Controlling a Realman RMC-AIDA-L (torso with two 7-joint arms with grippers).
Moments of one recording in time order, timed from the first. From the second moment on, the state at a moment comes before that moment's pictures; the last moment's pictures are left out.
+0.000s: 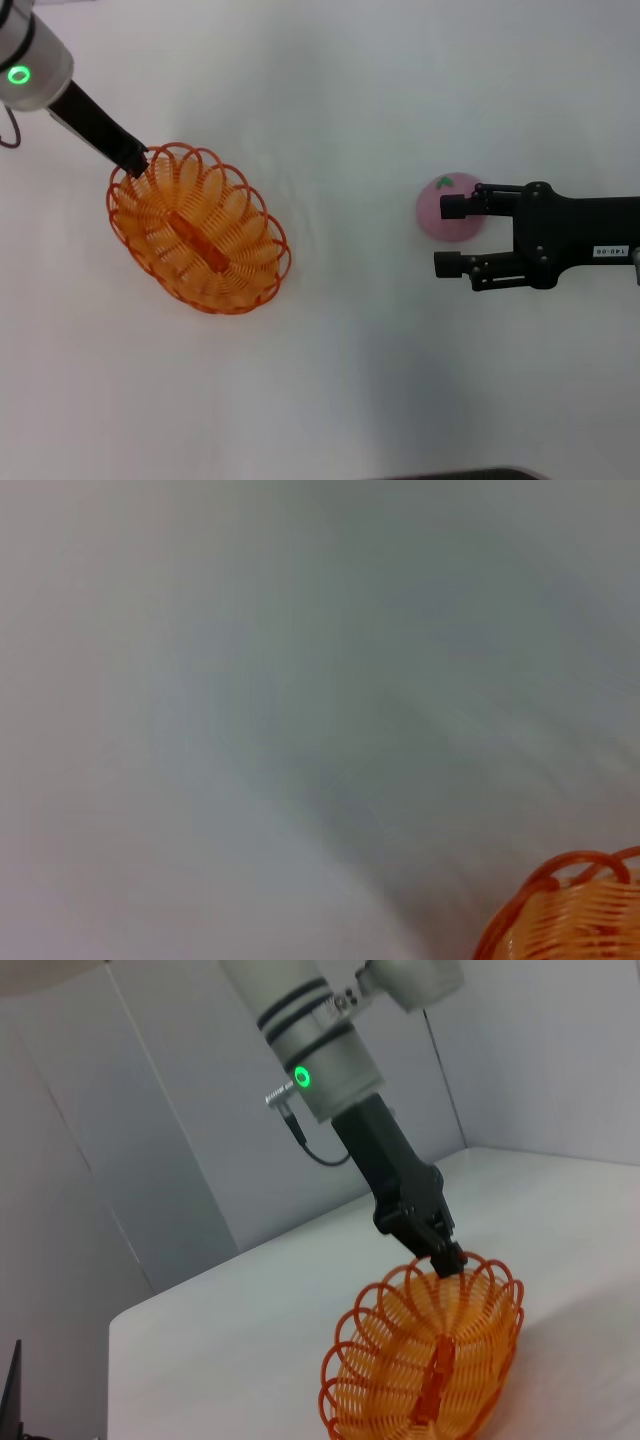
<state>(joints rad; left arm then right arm) -0.94 -2.09 1.08 0.90 2.86 1.50 -2.45 0.44 2.06 -0.55 -0.61 -2.14 -1.81 1.30</state>
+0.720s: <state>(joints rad) -0.95 -2.08 0.96 1.04 2.85 1.65 -2.45 0.43 2.05 -0.55 -0.61 -2.14 -1.82 1.30</state>
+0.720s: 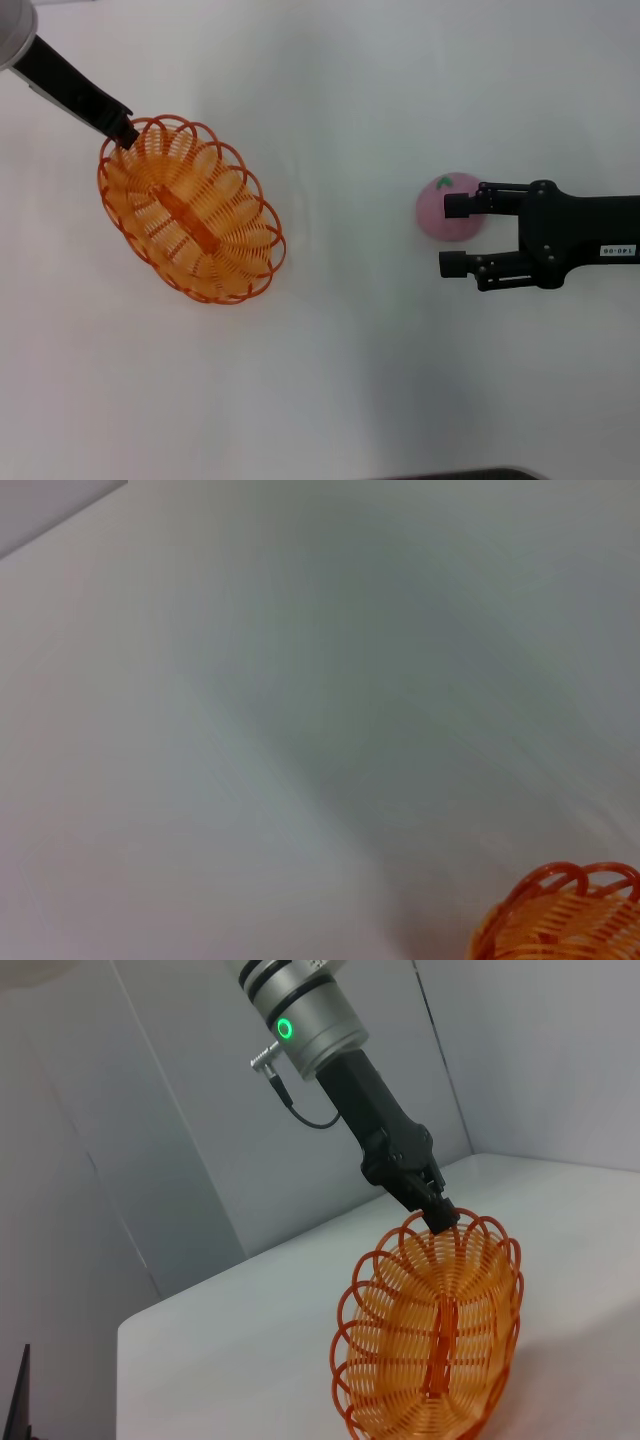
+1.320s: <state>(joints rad) -0.95 -2.11 0.95 1.04 2.84 1.65 -2.51 0.44 2.04 -0.55 -0.61 -2.14 -1.82 1.30</state>
